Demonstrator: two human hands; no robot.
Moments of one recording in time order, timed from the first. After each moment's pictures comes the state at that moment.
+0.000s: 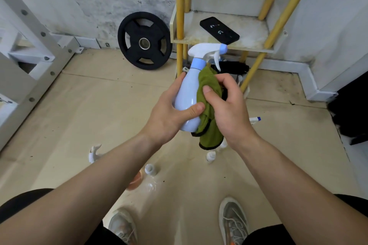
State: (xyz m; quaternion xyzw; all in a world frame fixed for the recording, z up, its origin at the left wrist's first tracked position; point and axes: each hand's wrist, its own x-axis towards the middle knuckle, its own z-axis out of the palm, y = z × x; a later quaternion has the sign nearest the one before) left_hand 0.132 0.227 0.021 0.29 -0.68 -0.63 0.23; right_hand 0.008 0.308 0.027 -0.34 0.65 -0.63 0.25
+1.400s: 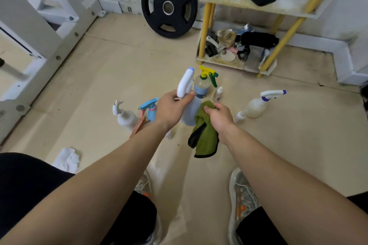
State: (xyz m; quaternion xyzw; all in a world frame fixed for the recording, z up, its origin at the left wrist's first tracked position) left_hand 0.195 0.245 -0.102 0.53 -0.62 -0.53 0.22; right_hand 0.064 0.323 -0.137 -0.12 0.76 -0.44 0.47
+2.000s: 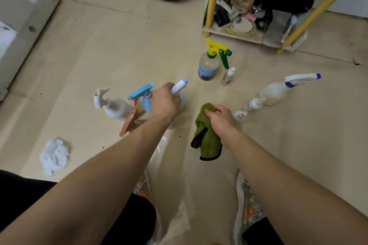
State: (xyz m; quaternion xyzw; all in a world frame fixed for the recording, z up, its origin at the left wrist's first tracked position) left_hand 0.183 0.194 -0.222 0.62 -0.70 -0.34 0.09; right_hand 0.057 0.308 -0.232 -0.11 0.79 -0.34 0.49
